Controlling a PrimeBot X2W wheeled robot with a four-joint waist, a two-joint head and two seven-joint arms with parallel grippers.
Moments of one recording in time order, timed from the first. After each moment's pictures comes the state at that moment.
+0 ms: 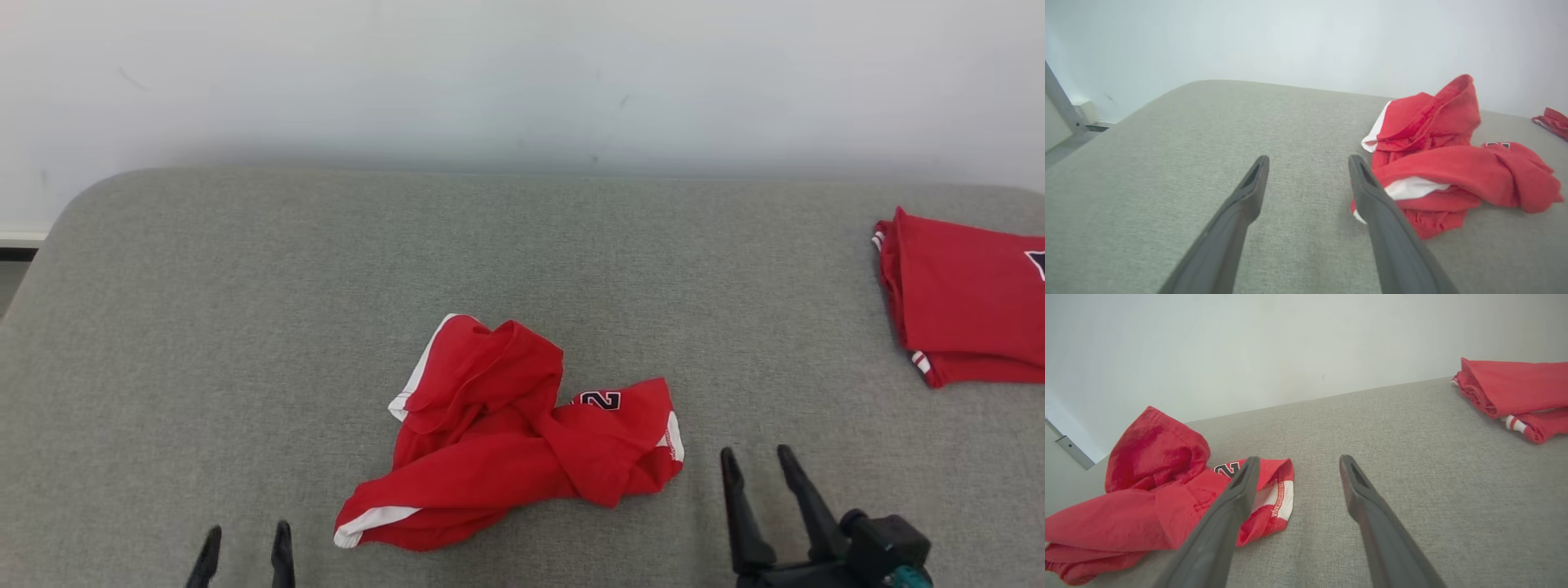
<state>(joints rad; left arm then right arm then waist) 0.18 0.07 0.03 0.07 -0.18 -0.13 -0.26 -0.02 -0.05 0.09 0.26 0.26 0.13 -0.26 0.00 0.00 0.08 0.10</state>
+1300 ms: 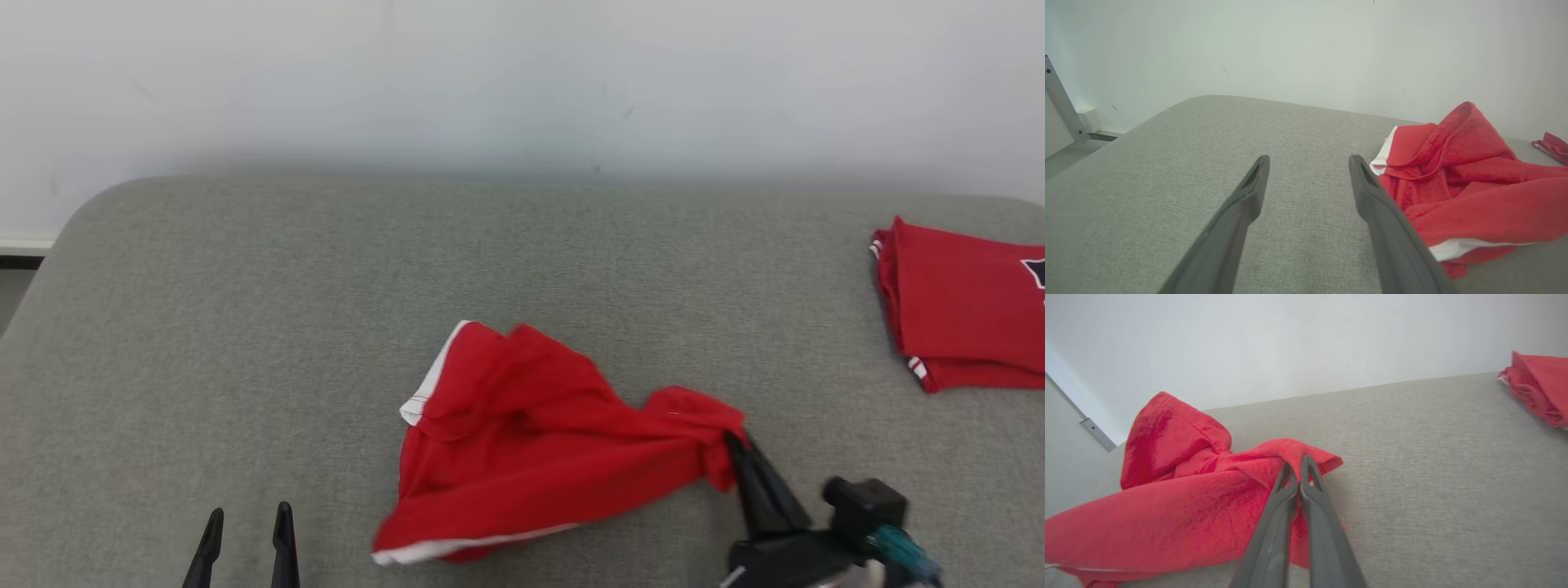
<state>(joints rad) 0.12 0.05 0.04 0.08 -0.20 -0.13 -0.26 -0.15 -0.11 0.21 0.43 0.34 0.13 -0.26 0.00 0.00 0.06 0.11</state>
